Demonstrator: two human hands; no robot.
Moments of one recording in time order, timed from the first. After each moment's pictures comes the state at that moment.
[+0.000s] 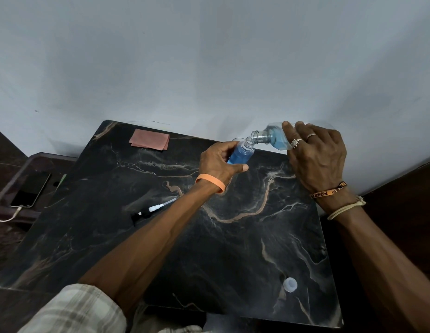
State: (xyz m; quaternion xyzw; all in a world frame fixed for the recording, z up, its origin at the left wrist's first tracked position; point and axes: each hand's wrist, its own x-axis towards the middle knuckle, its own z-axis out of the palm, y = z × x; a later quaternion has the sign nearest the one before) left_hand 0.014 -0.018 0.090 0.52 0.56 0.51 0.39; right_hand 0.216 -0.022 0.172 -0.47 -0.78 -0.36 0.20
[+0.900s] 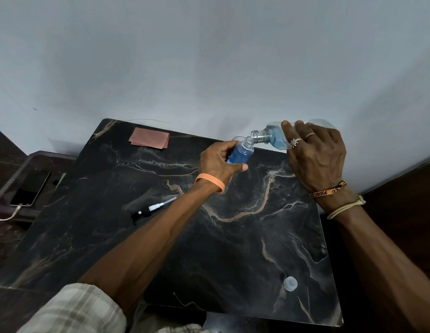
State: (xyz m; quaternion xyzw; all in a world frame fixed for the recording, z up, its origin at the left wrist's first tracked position) left_hand 0.013 -0.016 0.083 0.52 0.56 0.52 0.39; right_hand 0.214 -0.020 0.171 -0.46 -0.78 -0.36 0.20
